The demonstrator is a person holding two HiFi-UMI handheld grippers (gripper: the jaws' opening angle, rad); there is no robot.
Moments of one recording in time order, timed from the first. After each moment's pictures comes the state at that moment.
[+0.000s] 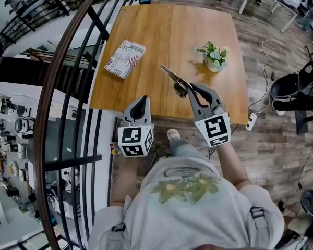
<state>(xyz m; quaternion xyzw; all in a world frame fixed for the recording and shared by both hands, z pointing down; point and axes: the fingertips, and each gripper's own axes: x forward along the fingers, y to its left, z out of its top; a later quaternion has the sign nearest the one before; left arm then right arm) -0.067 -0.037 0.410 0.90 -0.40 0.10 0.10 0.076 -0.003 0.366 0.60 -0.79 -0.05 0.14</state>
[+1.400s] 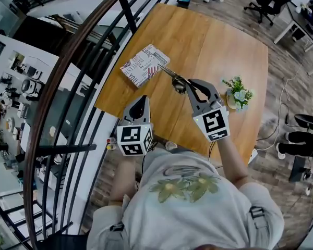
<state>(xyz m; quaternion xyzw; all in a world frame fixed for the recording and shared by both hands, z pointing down) -0.083 -0.162 0.430 0.83 -0.53 0.10 0.12 0.061 -0.183 0.385 0.46 -0.87 -0.08 0.16</state>
